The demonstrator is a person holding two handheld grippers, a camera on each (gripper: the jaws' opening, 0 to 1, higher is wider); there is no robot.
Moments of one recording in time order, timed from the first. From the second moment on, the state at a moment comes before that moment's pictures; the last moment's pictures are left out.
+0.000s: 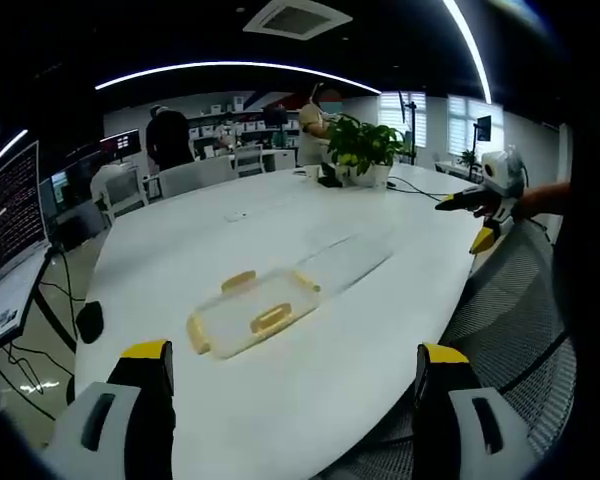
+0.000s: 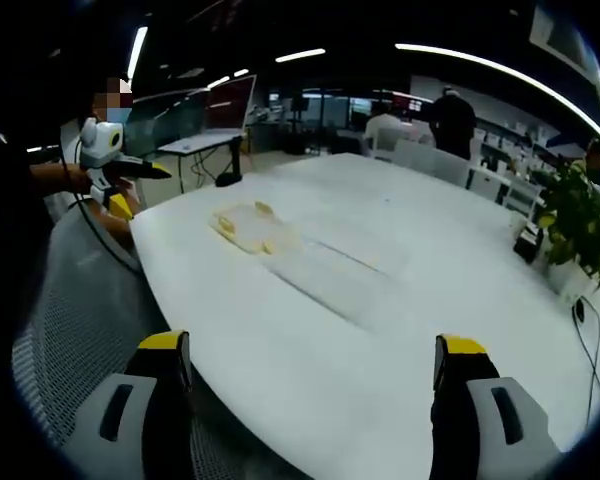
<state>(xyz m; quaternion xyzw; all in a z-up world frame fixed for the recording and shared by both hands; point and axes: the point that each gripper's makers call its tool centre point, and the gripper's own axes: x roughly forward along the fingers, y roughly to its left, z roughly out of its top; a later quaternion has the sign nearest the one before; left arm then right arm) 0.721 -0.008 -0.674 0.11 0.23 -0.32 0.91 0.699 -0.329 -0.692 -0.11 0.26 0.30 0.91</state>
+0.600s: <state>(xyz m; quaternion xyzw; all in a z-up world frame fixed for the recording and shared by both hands) 0.721 -0.009 -0.673 0.11 0.23 -0.32 0.91 0.698 -0.328 -0.692 -0.11 0.26 0.30 0.91</state>
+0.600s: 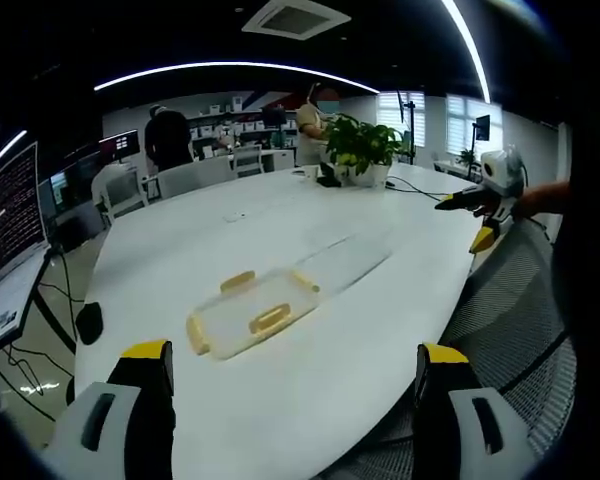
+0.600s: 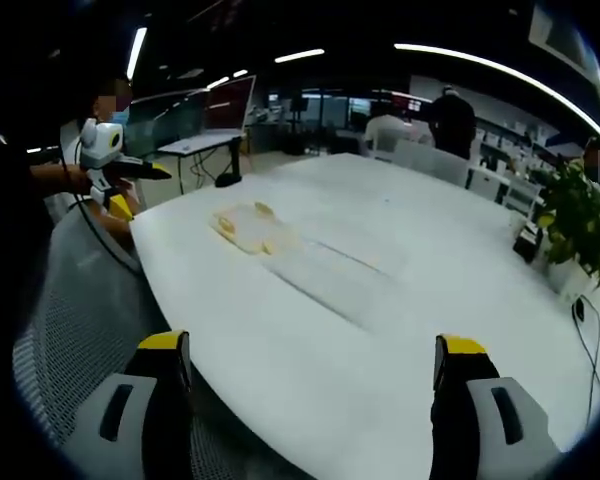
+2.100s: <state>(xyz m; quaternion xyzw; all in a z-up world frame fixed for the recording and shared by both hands) 0.717 -0.012 -0.673 0.11 0.24 -0.32 0.91 0.698 -0.336 -0.692 -0.11 0.27 0.29 0.91</state>
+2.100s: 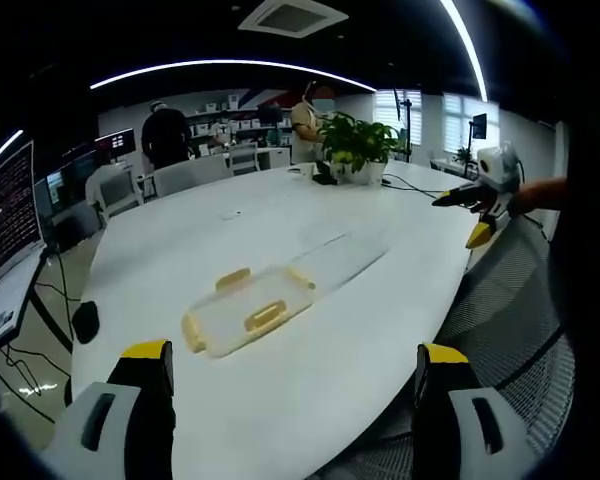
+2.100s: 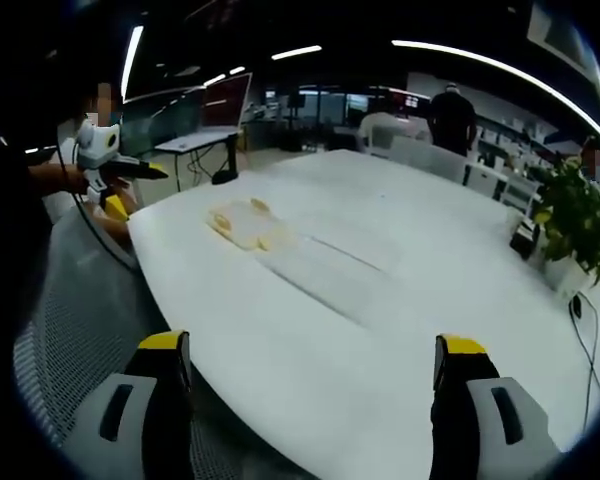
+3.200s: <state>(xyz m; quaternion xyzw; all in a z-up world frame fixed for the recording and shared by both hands) 0.715 -0.007 -0.673 0.14 0.25 -0.36 0.89 0.699 -0.313 -0.681 -0.16 0.30 0.37 0.87</state>
